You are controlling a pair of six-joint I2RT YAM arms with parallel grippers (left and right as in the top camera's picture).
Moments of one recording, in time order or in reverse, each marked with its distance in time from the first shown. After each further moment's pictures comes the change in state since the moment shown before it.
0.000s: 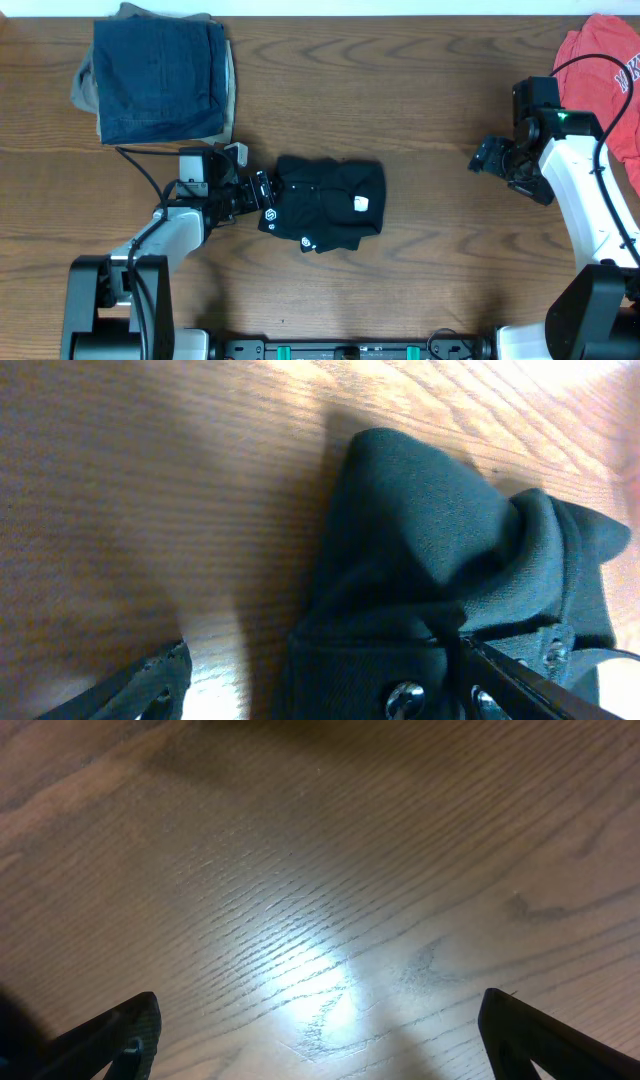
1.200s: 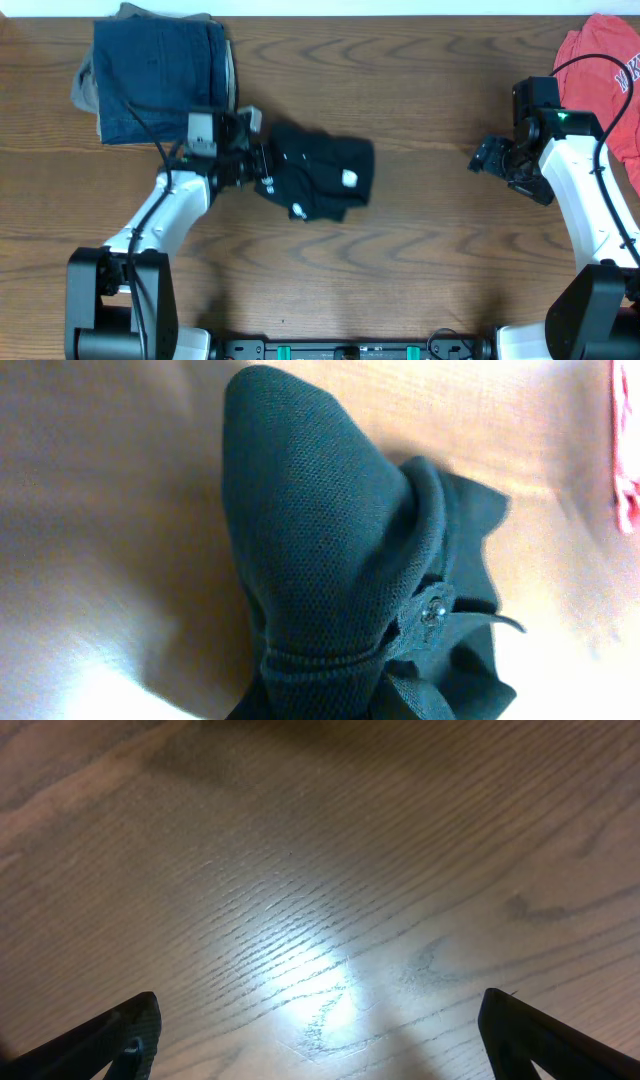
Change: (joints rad) left arm -0.068 0.032 0.312 -0.250 -0.051 0.051; right arm 0.000 0.000 0.000 0.000 0.000 0.000
